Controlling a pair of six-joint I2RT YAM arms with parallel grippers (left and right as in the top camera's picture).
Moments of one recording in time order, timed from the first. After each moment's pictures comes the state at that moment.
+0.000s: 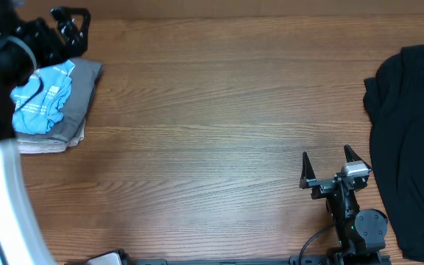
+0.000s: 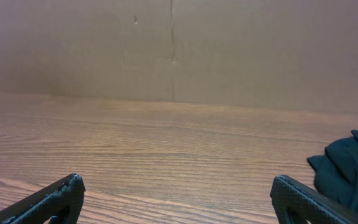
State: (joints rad) left arm 0.27 1.41 1.95 -0.95 0.52 -0.24; right arm 0.09 0.01 0.02 -0.03 -0.06 0.00
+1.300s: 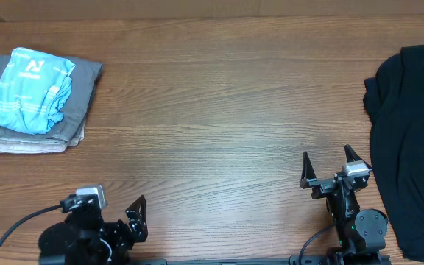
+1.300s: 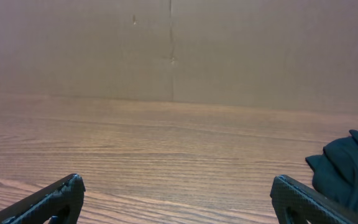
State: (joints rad) left arm 0.06 0.25 0.77 -1.18 0.22 -0.23; right arm 0.09 0.01 0.02 -0.03 -0.06 0.00
